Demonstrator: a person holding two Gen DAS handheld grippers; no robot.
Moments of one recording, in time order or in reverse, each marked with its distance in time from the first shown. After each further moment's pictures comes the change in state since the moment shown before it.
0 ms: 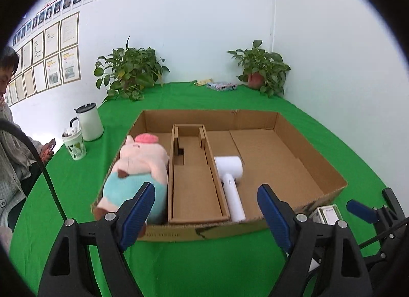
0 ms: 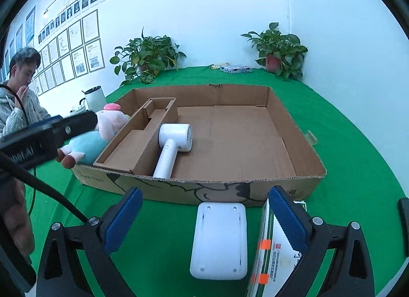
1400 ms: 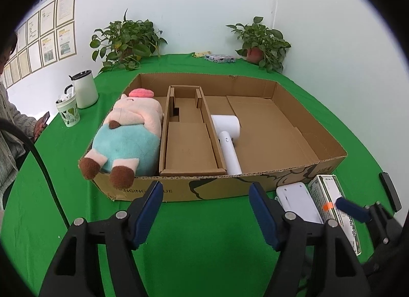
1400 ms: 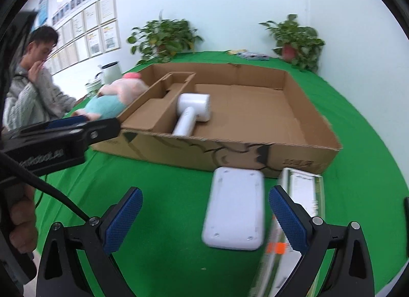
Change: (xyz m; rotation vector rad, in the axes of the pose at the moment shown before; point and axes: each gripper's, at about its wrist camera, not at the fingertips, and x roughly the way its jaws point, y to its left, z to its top) left arm -0.001 0.001 -0.040 -0.026 0.146 -0.031; right arm -0.005 0.019 -0.044 -0.087 0.081 0.090
